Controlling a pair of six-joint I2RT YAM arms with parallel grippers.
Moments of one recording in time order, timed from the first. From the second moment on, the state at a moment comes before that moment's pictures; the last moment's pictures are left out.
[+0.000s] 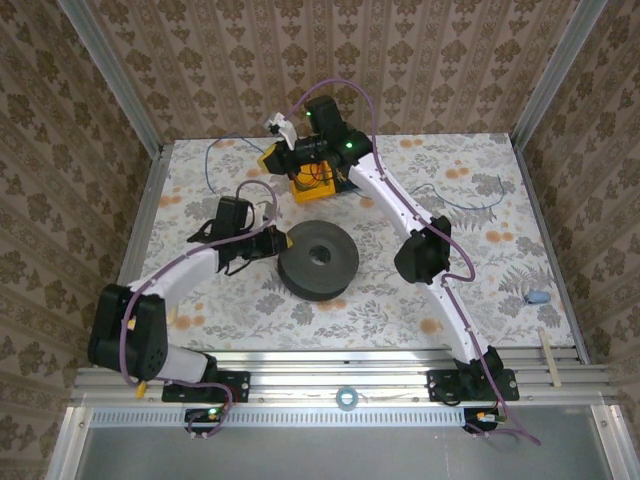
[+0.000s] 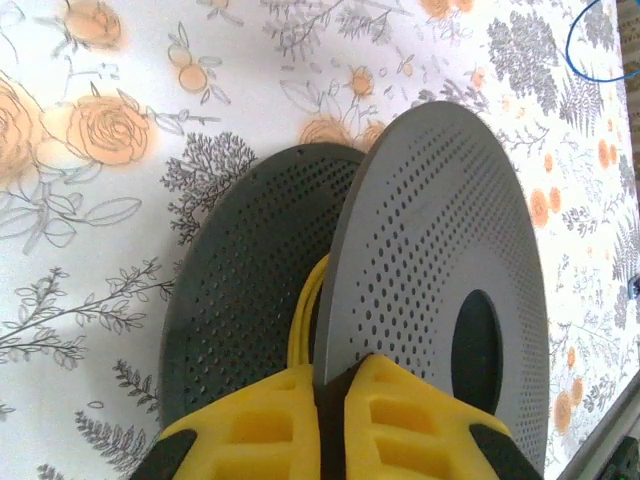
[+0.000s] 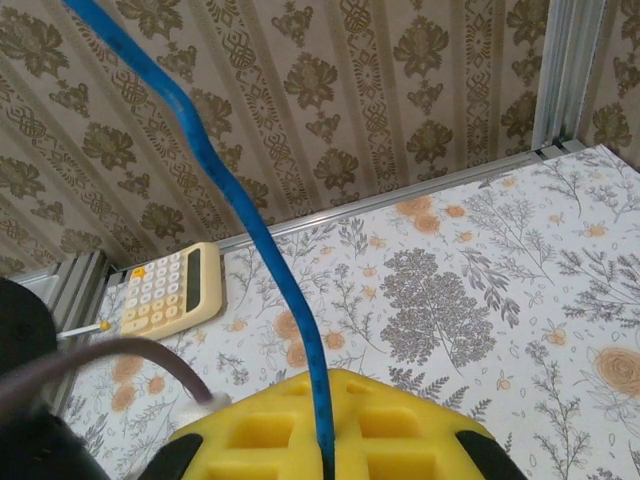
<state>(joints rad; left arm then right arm) -0.36 1.39 0.85 -0.31 0.48 -0.45 0.55 2.52 2.72 -0.67 -0.82 -0.15</state>
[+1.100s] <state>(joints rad) -0.39 1.51 1.42 -0.98 -0.15 -0.10 0.47 2.52 2.69 -0.58 -0.61 0.09</state>
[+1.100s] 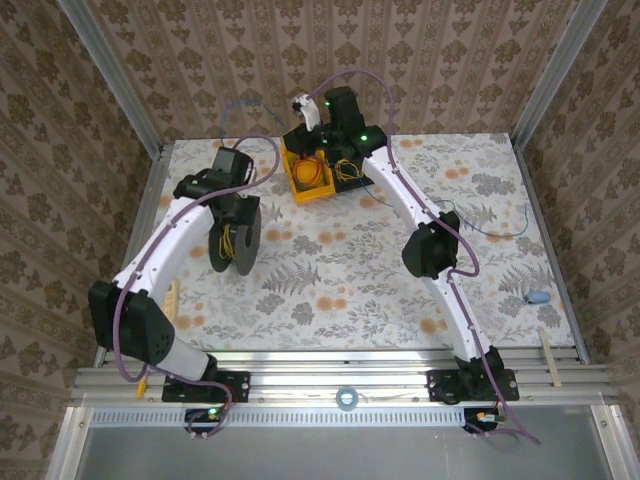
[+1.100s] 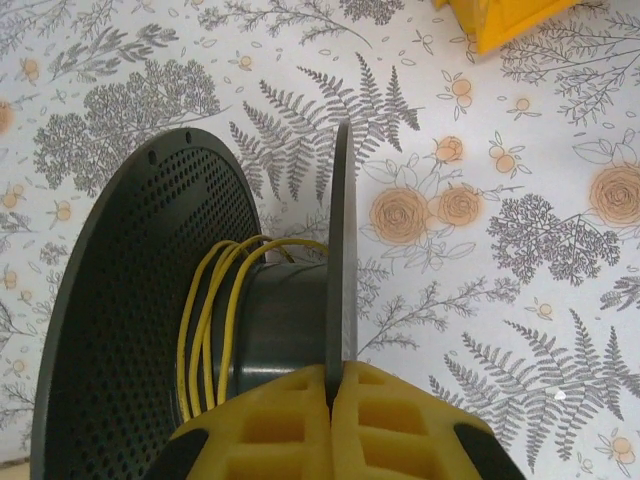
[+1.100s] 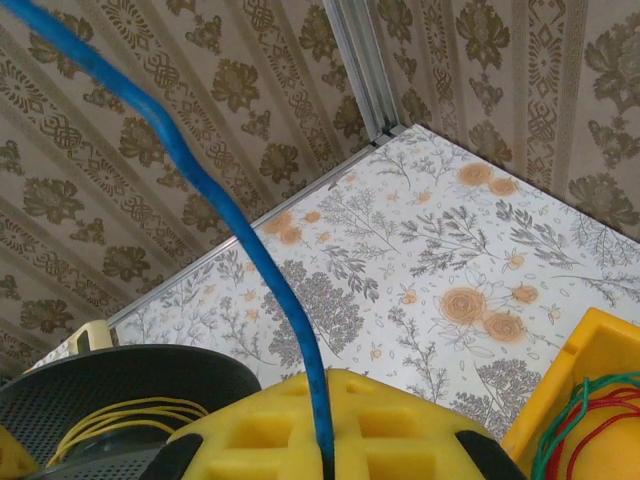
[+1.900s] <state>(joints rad) -0.35 1.38 1.71 -1.21 -0.19 0.00 0.46 2.52 2.69 -0.57 -0.61 0.11</state>
